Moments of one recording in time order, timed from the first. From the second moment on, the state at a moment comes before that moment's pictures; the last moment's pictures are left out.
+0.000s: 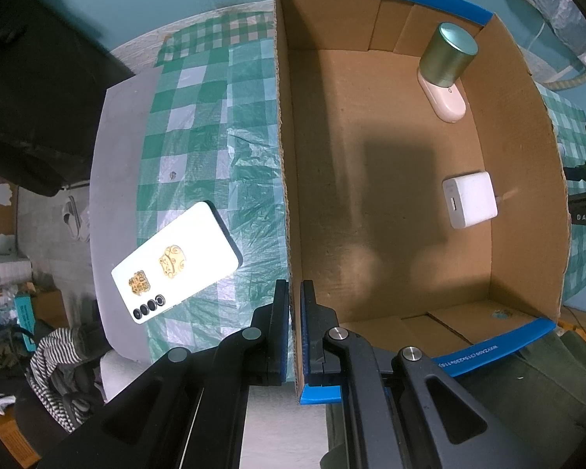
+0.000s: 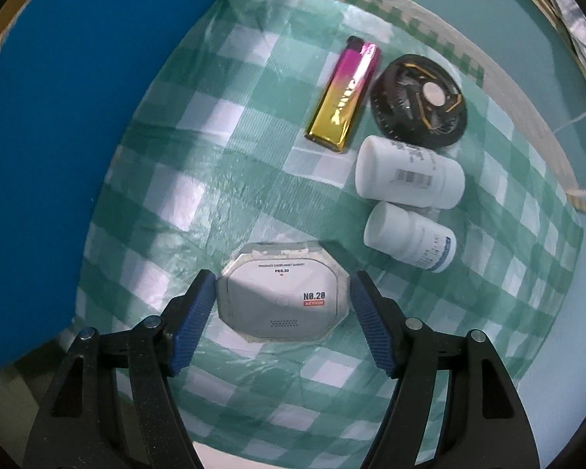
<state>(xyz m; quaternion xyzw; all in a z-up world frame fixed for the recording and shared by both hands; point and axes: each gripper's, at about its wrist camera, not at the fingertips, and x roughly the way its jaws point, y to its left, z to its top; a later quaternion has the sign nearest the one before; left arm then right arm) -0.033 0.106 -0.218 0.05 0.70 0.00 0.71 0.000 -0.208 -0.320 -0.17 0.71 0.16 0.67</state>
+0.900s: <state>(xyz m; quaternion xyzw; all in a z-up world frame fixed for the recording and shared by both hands) -0.032 0.108 -0.216 0.05 0.70 0.00 0.71 -0.004 -0.207 -0.307 -0.14 0.70 0.15 0.68</state>
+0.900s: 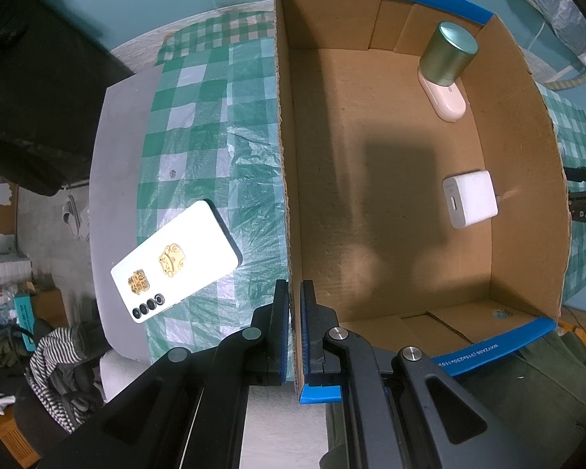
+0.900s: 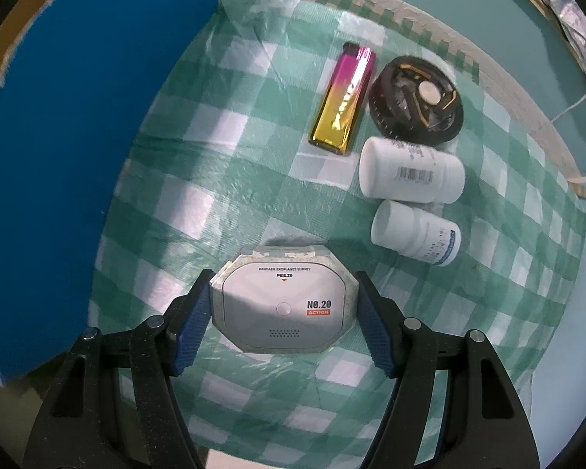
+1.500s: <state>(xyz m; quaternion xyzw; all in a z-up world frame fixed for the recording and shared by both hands) -0.032 0.108 -0.217 0.05 0.70 0.00 0.71 0.015 -0.169 -0.223 -0.11 0.66 0.18 0.72</state>
